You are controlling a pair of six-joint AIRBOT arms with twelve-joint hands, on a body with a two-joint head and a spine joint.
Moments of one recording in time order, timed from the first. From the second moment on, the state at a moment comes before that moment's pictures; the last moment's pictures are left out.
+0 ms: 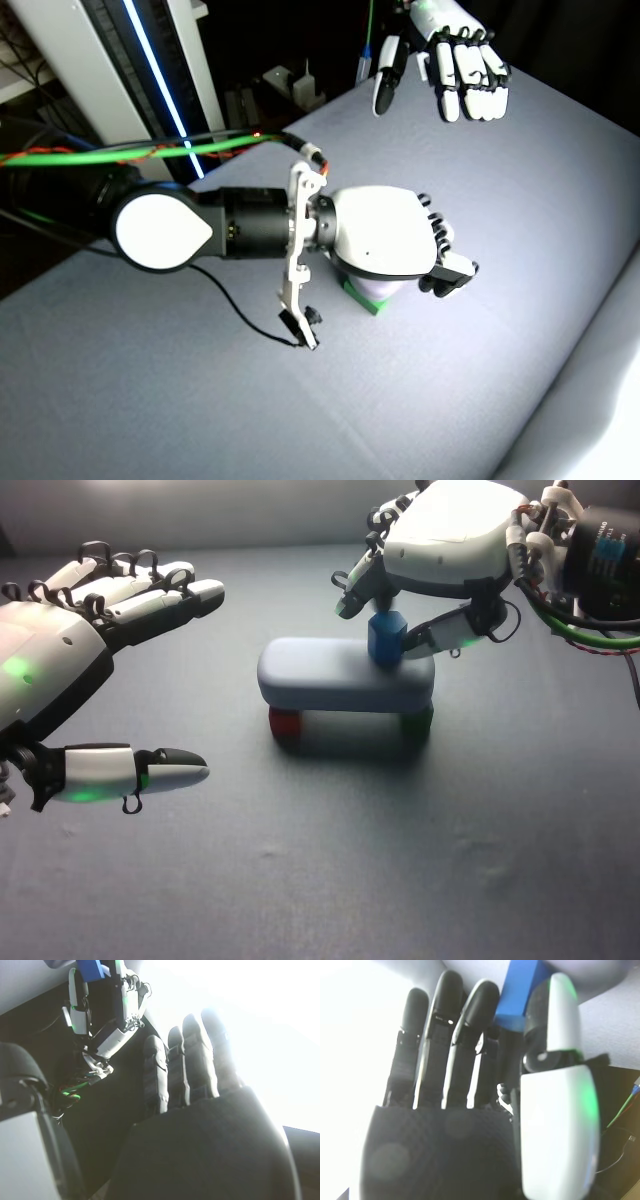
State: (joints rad) left arm 1.07 -0.81 0.89 -0.20 -1.17 0.87; right arm -0.28 -1.38 1.56 -0.79 0.44 -0.39
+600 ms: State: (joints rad) left arm 1.07 -0.81 0.89 -0.20 -1.17 0.86; right arm -0.28 -1.38 1.53 -0.79 0.43 -0.39
